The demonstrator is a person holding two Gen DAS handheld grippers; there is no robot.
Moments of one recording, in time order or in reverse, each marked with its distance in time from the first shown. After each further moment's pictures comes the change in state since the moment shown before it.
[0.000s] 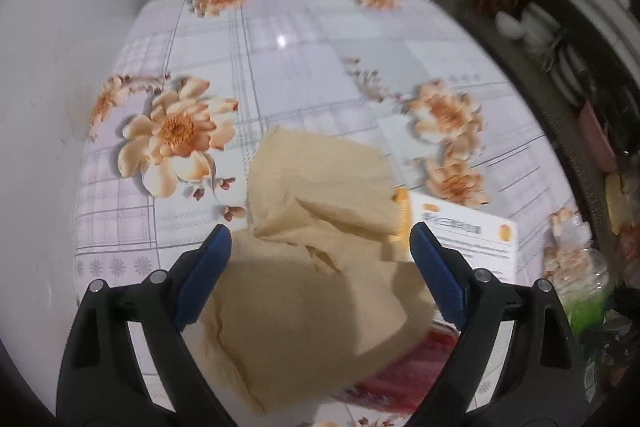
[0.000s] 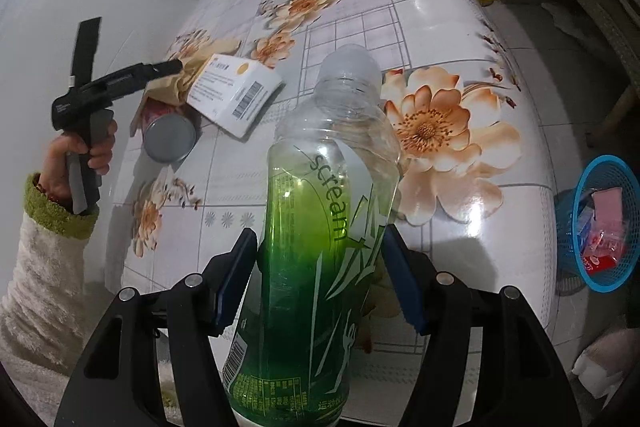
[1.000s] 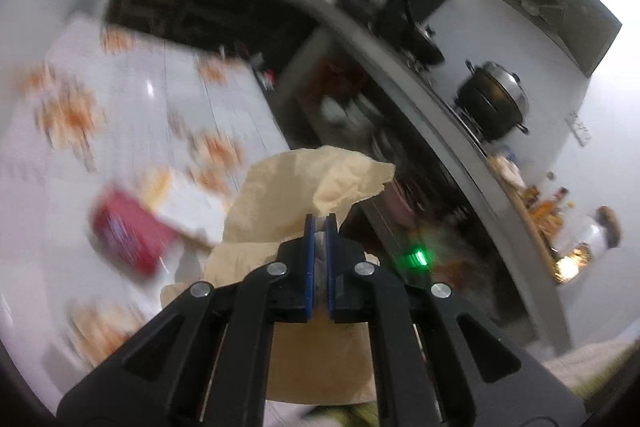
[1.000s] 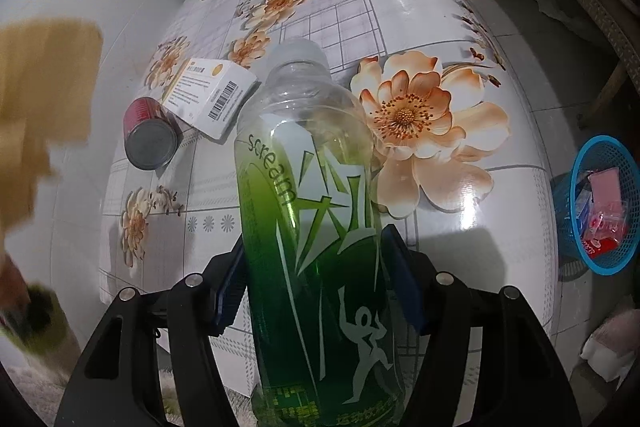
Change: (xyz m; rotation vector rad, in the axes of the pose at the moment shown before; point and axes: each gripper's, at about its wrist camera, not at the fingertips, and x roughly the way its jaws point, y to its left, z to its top) left arm -0.175 -0.057 -0.107 -0.129 -0.290 -0.656; right arm 0.012 -0.007 -0.006 0.052 -0.003 -0.019
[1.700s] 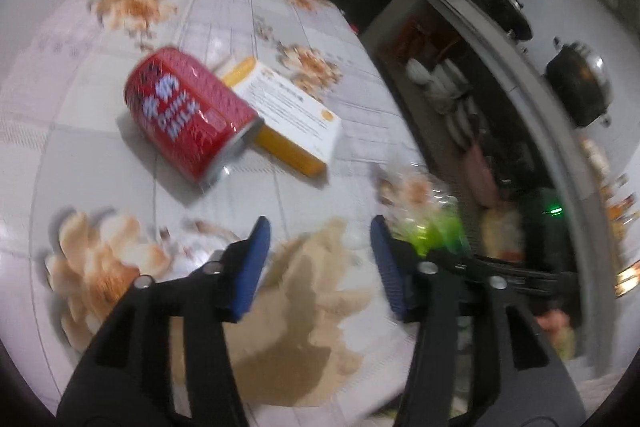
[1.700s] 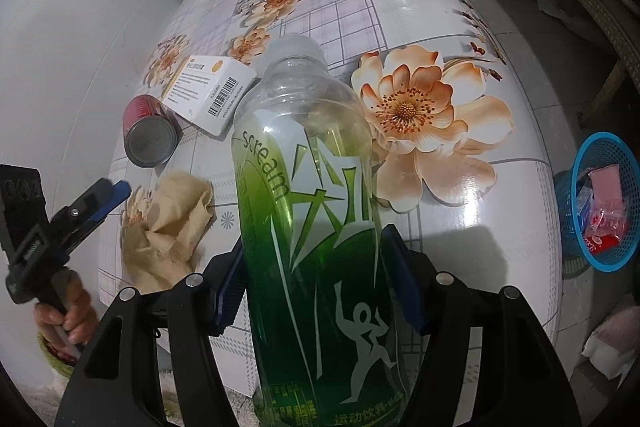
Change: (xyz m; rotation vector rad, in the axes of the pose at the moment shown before) left arm 0.076 0.059 -0.060 -0.073 0.065 0.306; right arm 0.002 0.002 -0.001 0.009 0.002 -0.002
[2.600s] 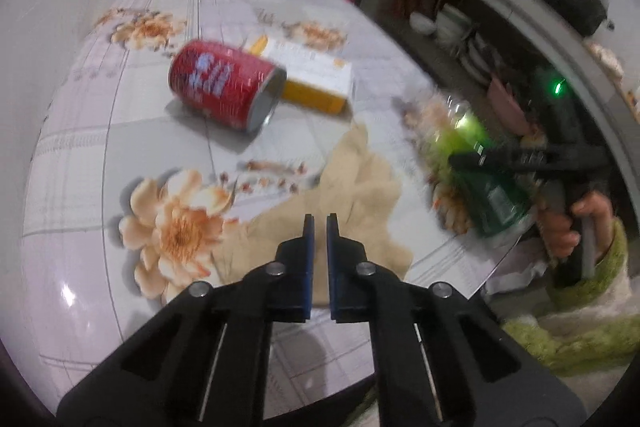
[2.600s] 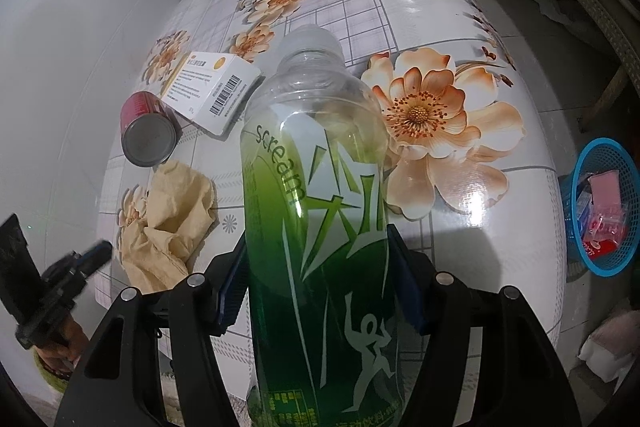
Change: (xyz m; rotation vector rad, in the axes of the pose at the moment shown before) left arm -0.051 0.001 -0.042 0.208 0.051 0.104; right arm 0.007 0.009 0.001 -0.018 -0.001 -0.017
